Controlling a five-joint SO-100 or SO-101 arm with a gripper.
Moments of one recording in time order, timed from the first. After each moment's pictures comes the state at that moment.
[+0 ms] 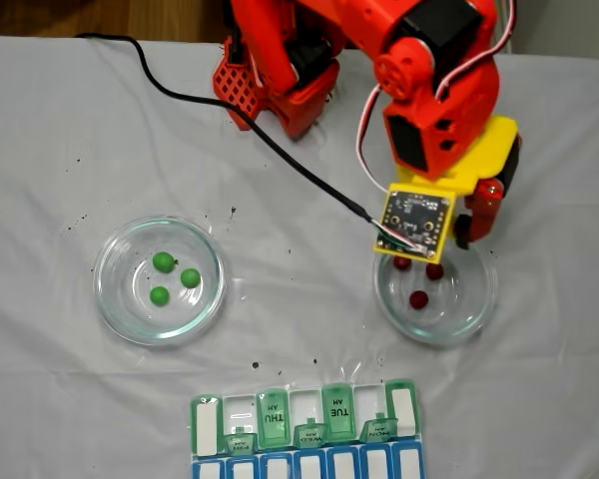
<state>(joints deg) -42.3 145.5 126.6 56.3 -27.3</state>
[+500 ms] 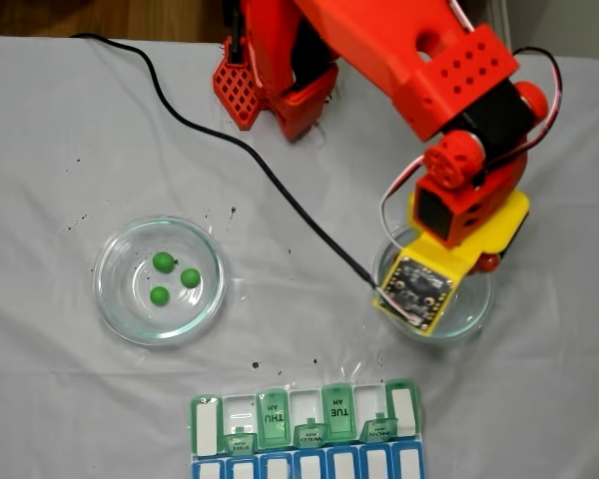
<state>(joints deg) -37.7 123.3 110.7 62.1 -19.5</state>
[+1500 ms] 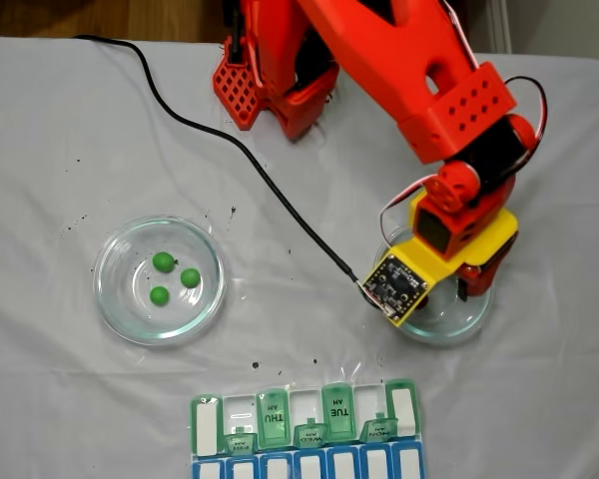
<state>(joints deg) -40.0 116.9 116.9 53.1 -7.5</state>
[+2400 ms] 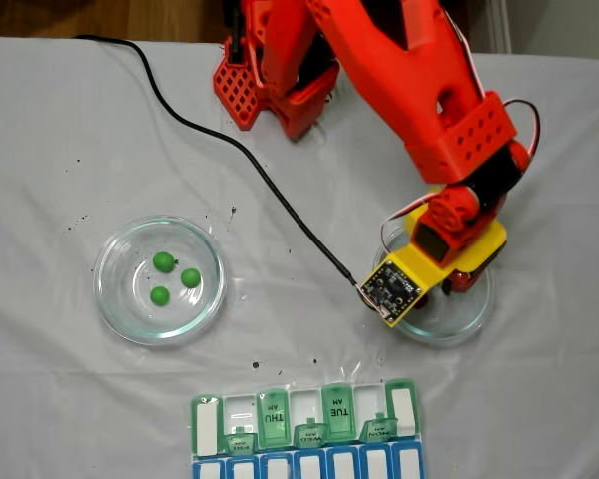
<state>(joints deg) -40.8 108.1 117.9 49.0 -4.8</state>
